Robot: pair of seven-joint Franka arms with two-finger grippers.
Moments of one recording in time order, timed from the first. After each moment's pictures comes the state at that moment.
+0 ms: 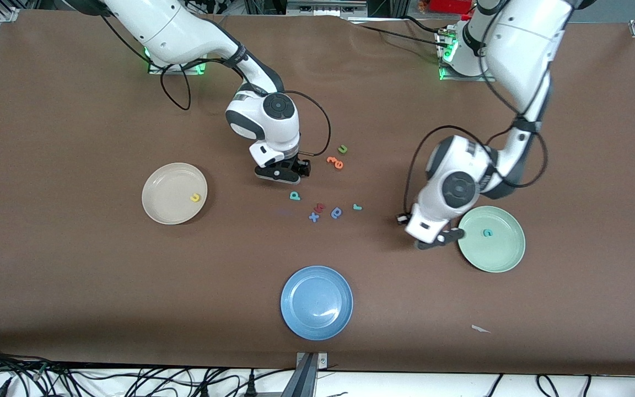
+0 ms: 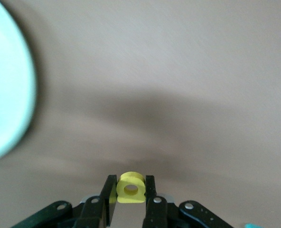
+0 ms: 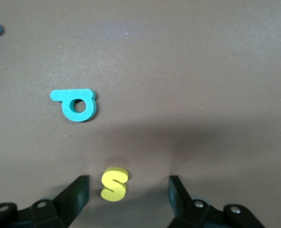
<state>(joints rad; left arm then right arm) -0.23 0.62 -0.09 -1.66 -0.01 2.17 -0.58 0.34 0.68 0.45 -1.91 -0.63 2.49 1.39</state>
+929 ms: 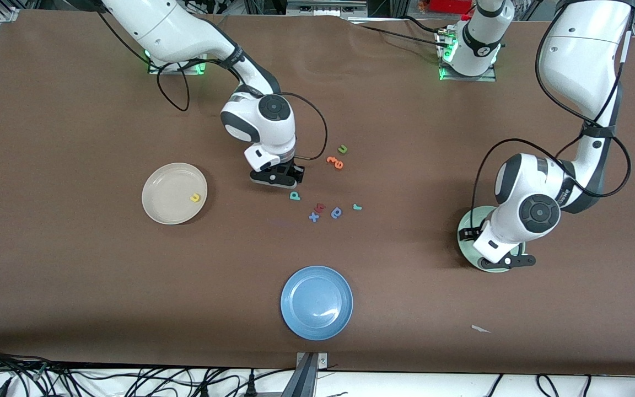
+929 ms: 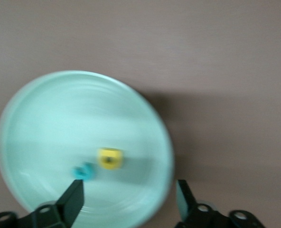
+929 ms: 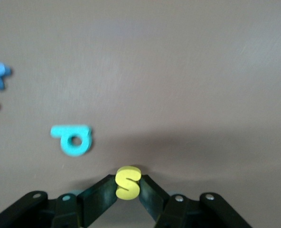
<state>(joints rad) -0.08 0.64 -0.09 -1.62 0.07 2.14 -0.34 0.34 0.63 0.40 -1.91 -0.64 2.49 1.31</state>
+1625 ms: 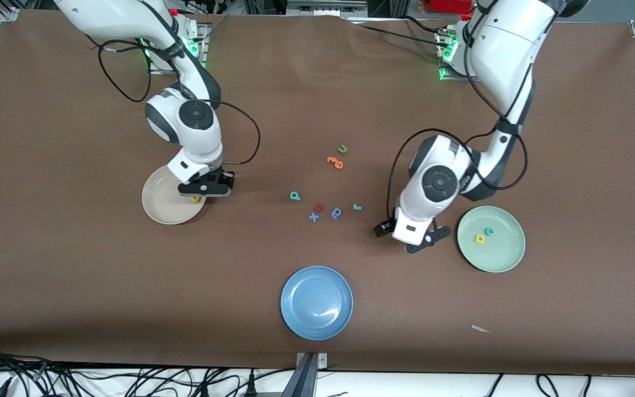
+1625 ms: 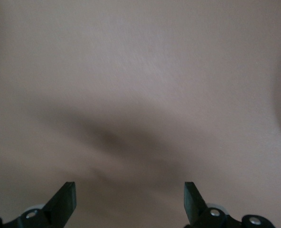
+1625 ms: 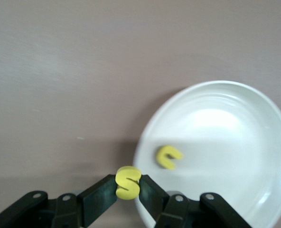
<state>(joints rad) -0.38 0.69 -0.10 -1.62 0.00 2.35 -1.04 0.03 0.38 0.39 -2.18 -0.64 2.47 0.81</state>
